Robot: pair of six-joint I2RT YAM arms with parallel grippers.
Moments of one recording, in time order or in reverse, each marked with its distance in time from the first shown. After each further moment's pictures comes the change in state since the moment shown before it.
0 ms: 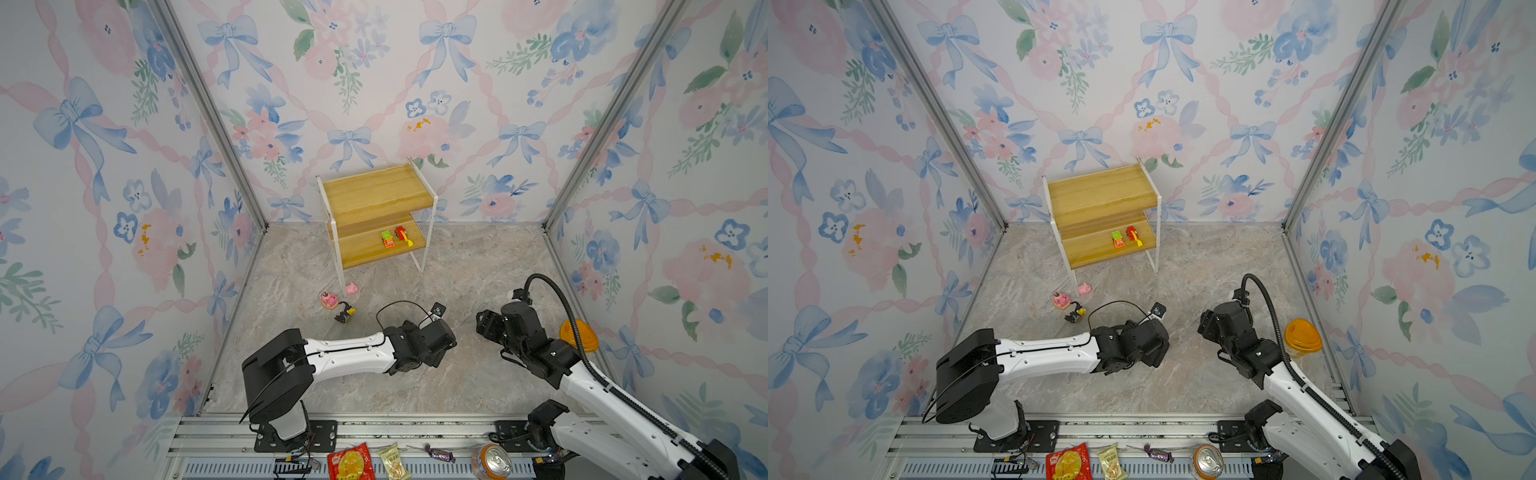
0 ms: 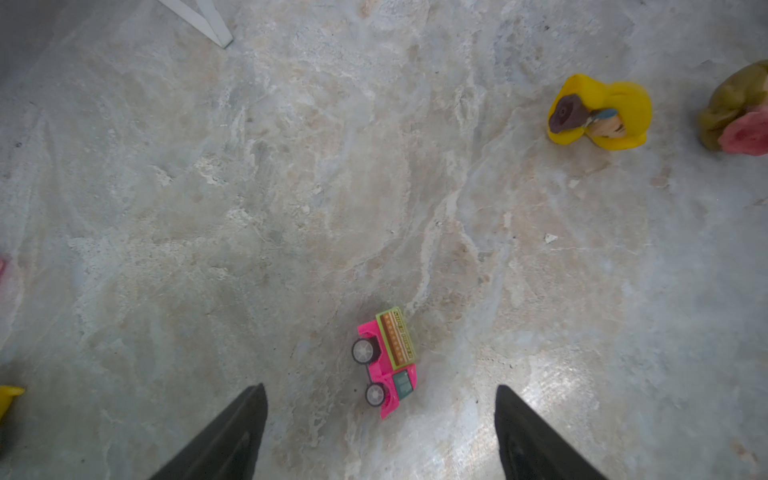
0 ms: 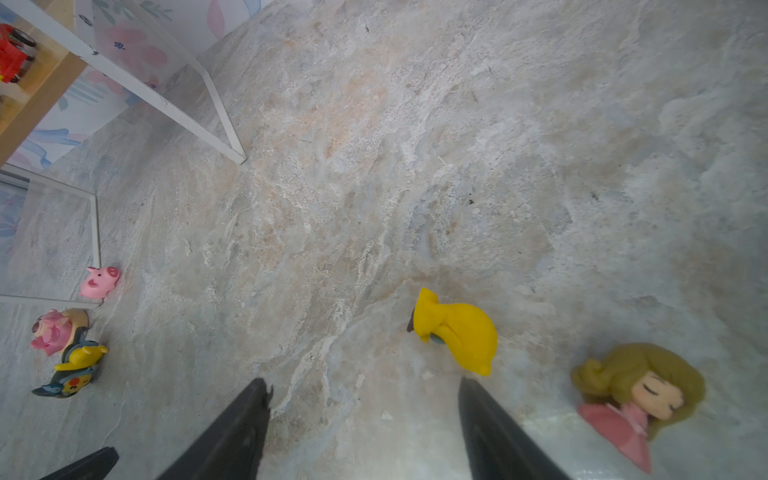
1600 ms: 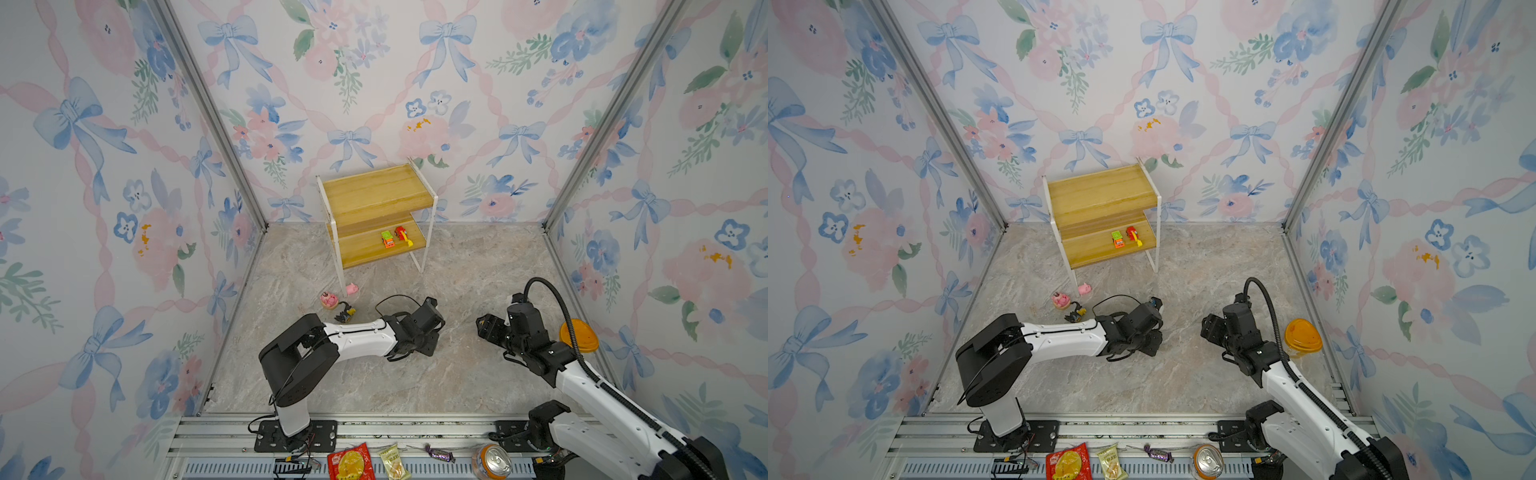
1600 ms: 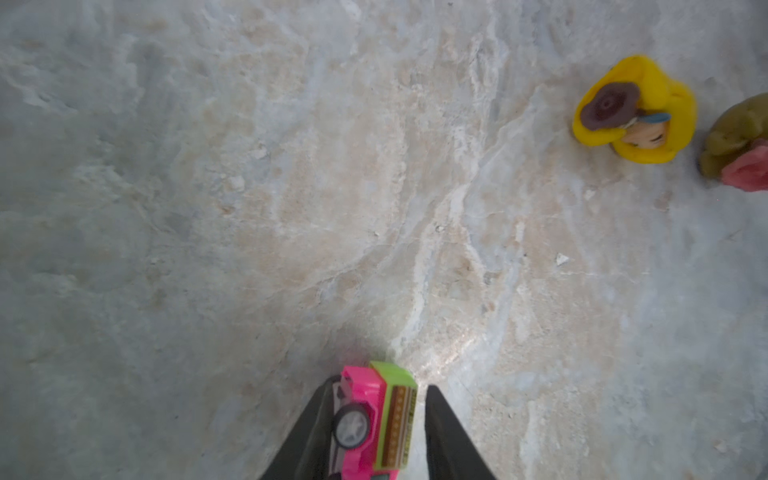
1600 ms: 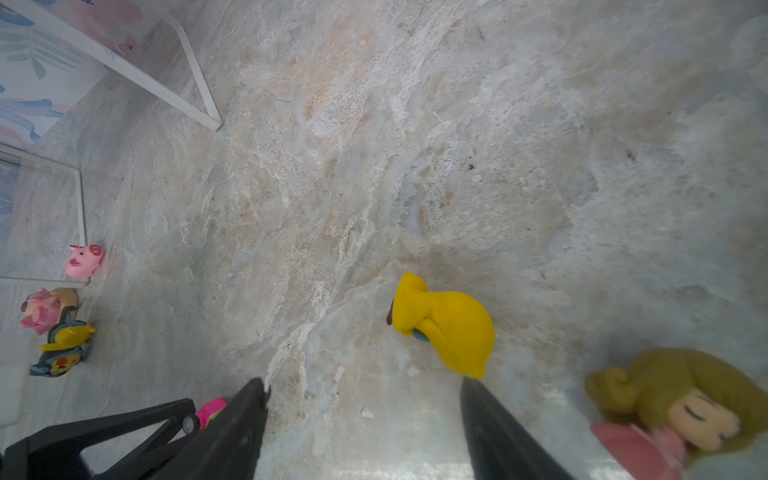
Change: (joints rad) left arm 0.176 0.090 -0.057 0.196 0.370 -0.061; right arm -0.132 0.047 -0.085 0.105 -0.182 -0.067
